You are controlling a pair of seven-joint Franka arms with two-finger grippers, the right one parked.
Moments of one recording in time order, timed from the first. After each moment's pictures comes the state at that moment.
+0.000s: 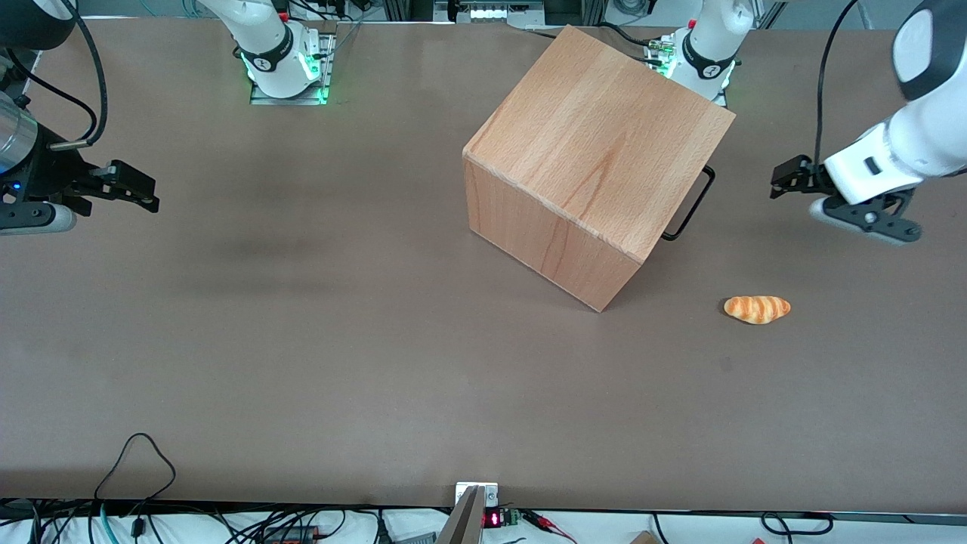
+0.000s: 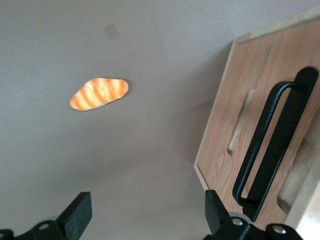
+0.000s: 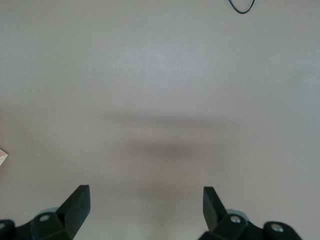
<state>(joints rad) -0.23 0.00 0.20 -1.86 -0.04 1.70 0.33</state>
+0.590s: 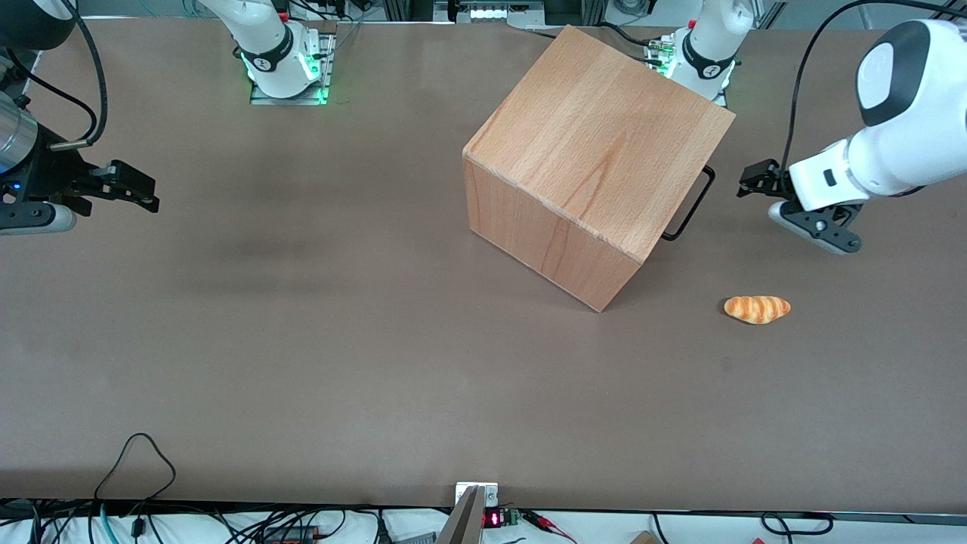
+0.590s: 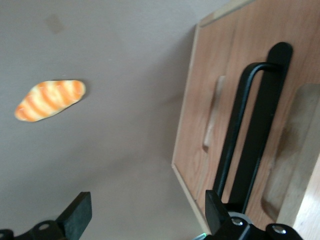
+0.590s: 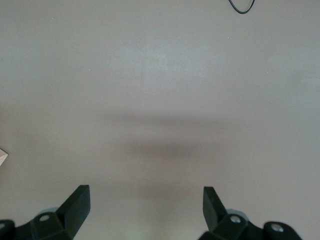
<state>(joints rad) -0.23 0.02 0.19 -1.93 -0.15 1.72 0.44</state>
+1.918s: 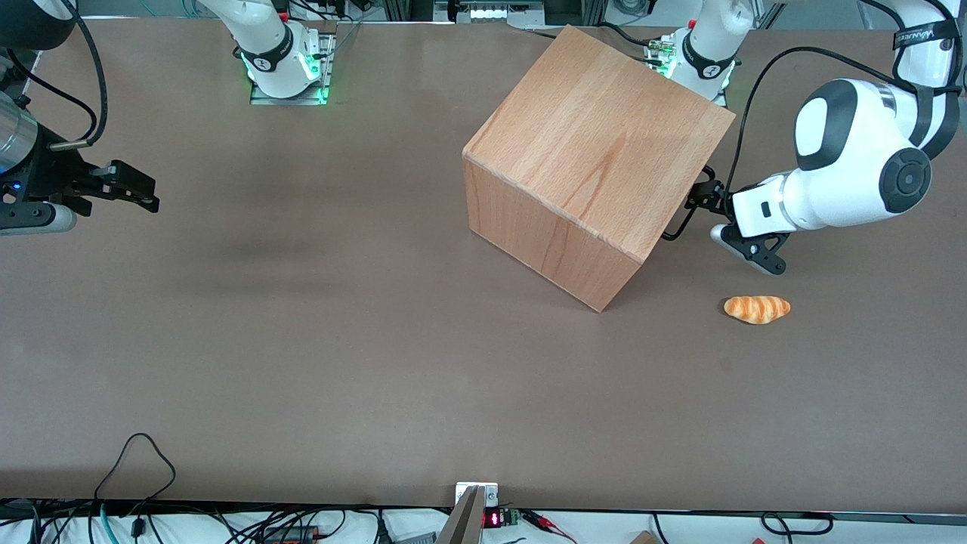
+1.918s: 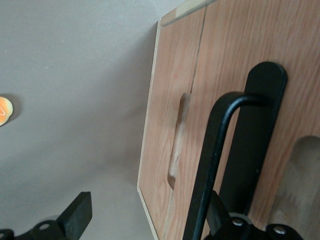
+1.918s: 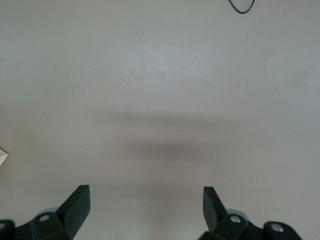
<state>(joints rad) -0.28 0.13 0.18 -1.97 -0.28 1.81 0.47</state>
